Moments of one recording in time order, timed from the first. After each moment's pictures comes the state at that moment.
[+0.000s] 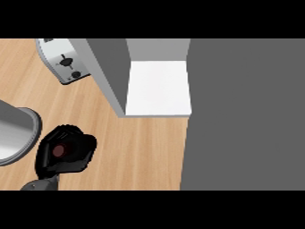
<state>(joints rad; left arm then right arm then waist) -0.09 0.26 -0.15 -1.01 0.45 0.06 -0.75 -0.11 -0.09 0.04 -2.47 -0.13 0.10 0.65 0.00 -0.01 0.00</state>
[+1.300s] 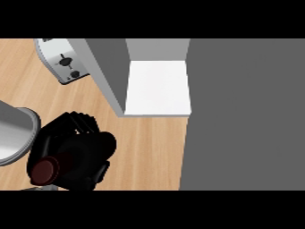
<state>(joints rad) -0.01 0.26 -0.30 -1.79 0.36 0.21 -0.22 -0.09 -0.07 0.02 -2.47 -0.14 0.13 0.65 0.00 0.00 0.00</state>
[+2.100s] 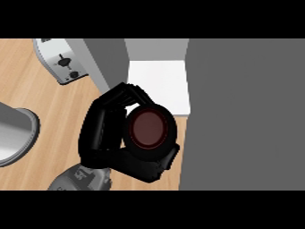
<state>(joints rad) -0.35 0.03 -0.45 -1.81 0.16 0.47 0.10 -0.08 -0.07 0.00 -2.46 -0.15 0.16 0.65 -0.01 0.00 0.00</state>
